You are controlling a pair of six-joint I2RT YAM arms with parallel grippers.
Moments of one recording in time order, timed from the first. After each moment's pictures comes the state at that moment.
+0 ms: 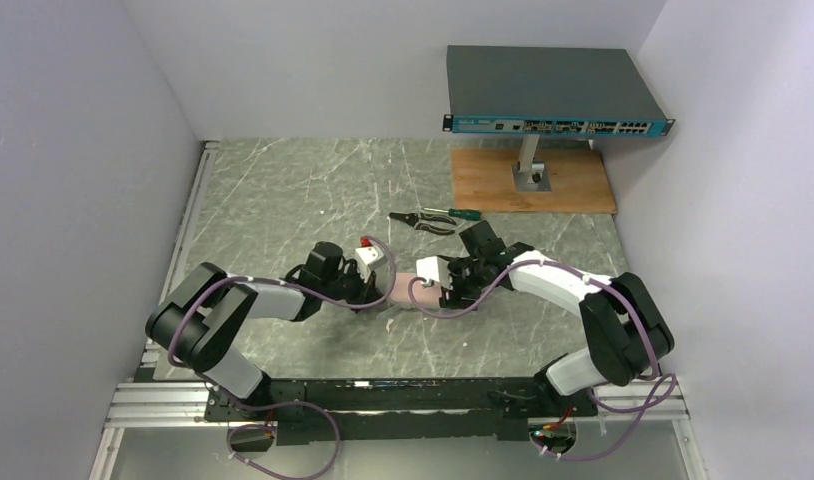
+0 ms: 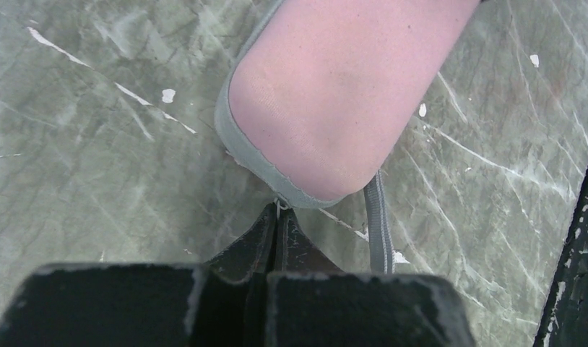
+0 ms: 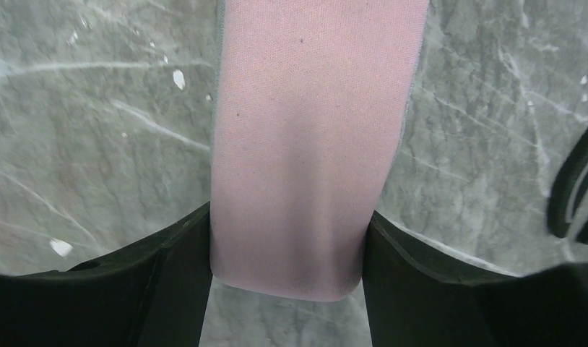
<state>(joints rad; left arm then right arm) -0.56 1.56 0.47 0.46 0.54 0.06 0.54 1.46 0.76 -0.42 -0.46 -1.00</state>
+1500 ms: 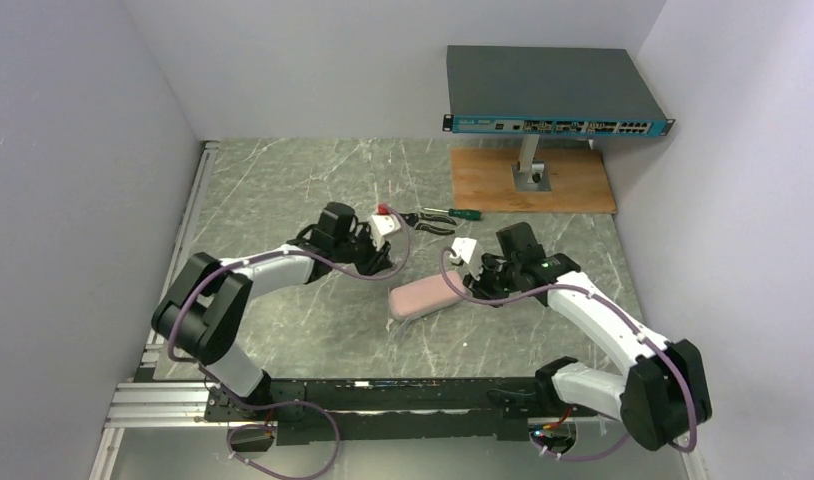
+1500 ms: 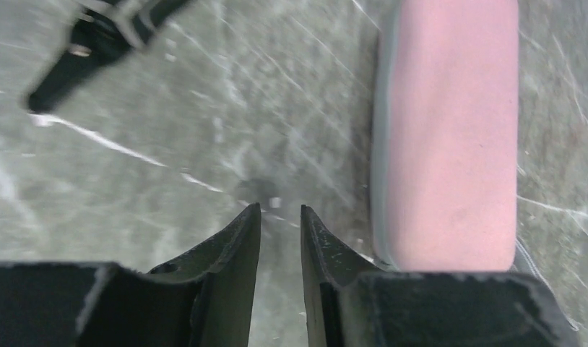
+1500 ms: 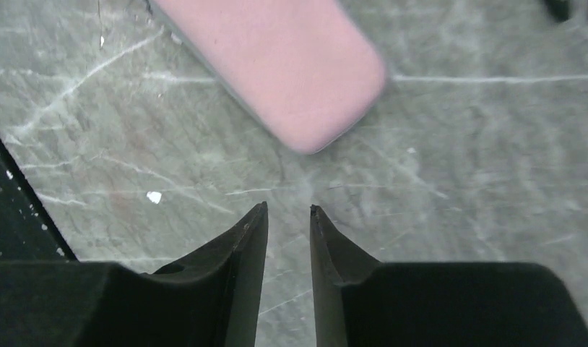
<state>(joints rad) -0.52 1.58 0.82 0.15 0.53 0.32 0.42 1.10 0.72 -0.60 -0.40 -0.67</state>
